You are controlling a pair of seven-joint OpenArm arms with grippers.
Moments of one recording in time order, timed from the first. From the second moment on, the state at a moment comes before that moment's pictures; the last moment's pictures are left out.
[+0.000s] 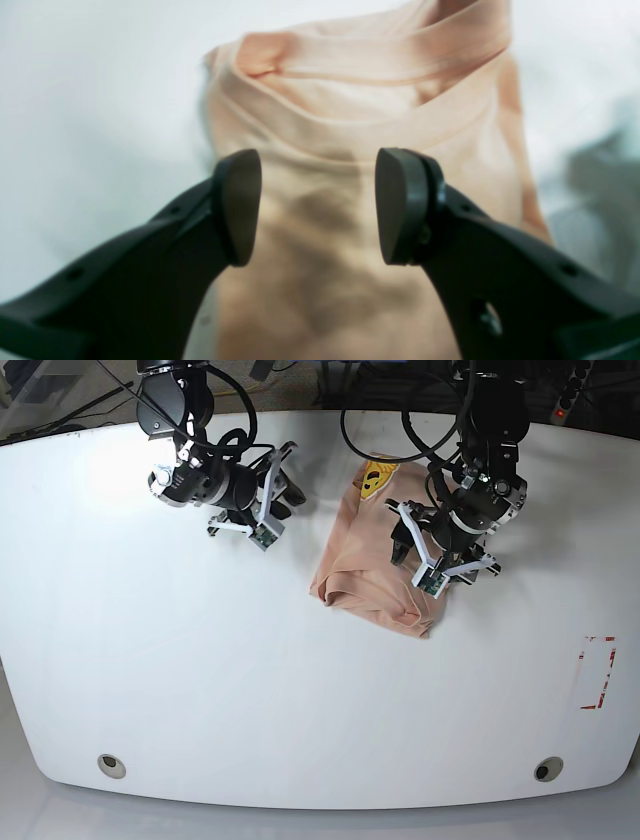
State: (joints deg) left arm 8.4 -2.2 -0.8 107.5 0.1 -29.9 48.5; right arm -12.0 7.2 -2.7 102.9 22.2 40.9 -60.2
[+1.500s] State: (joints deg) left arm 3.8 -40.2 -29.7 67.2 -0.1 -43.4 38.8; right arm -13.5 7.0 -0.1 107.6 22.3 40.7 -59.9
